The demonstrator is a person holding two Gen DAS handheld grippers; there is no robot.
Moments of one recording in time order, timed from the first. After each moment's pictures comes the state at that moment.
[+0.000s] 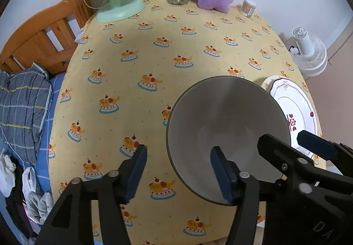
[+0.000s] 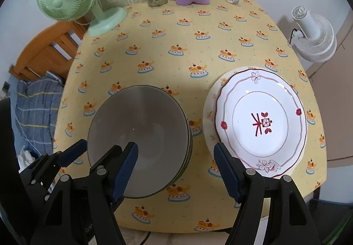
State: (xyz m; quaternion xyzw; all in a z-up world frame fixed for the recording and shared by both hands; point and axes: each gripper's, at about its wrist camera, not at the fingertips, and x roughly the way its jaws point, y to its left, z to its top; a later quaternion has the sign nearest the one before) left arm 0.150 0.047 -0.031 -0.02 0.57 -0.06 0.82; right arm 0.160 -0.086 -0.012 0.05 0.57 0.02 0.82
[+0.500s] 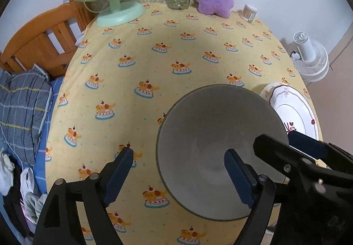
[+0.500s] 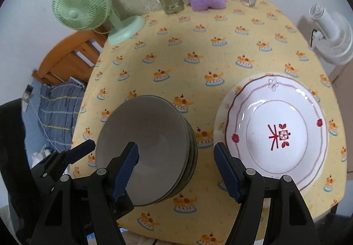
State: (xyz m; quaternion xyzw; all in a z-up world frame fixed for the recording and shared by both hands) left arm 0.157 0.037 -0.039 -0.03 0.56 -0.05 0.83; right arm 0.172 -0.110 -0.024 0.10 0.54 0.10 0.83
